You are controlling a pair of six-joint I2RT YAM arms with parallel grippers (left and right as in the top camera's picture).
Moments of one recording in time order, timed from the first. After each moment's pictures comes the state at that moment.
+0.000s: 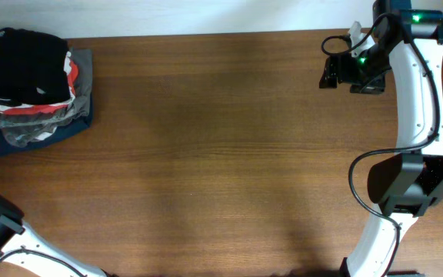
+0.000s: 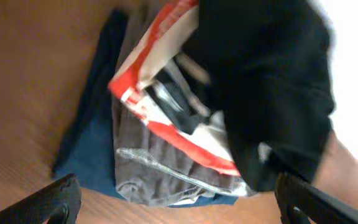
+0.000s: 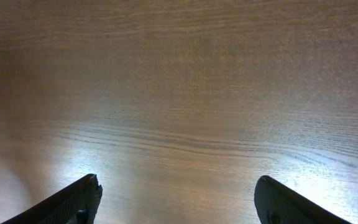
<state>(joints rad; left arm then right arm) 0.87 2.35 2.52 -1.25 0.62 0.10 -0.11 2.13 2.28 -1.55 -0.27 -0.03</state>
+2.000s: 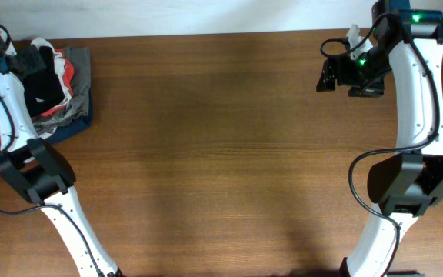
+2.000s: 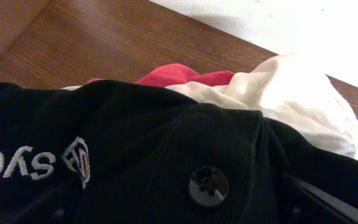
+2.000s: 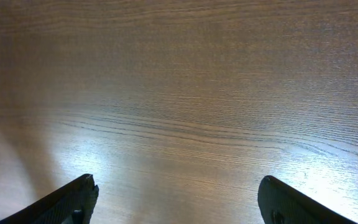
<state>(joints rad) 0.46 2.76 2.71 -0.82 -0.04 -0.02 -0.11 2.13 2.28 -1.60 -0.30 -0.04</state>
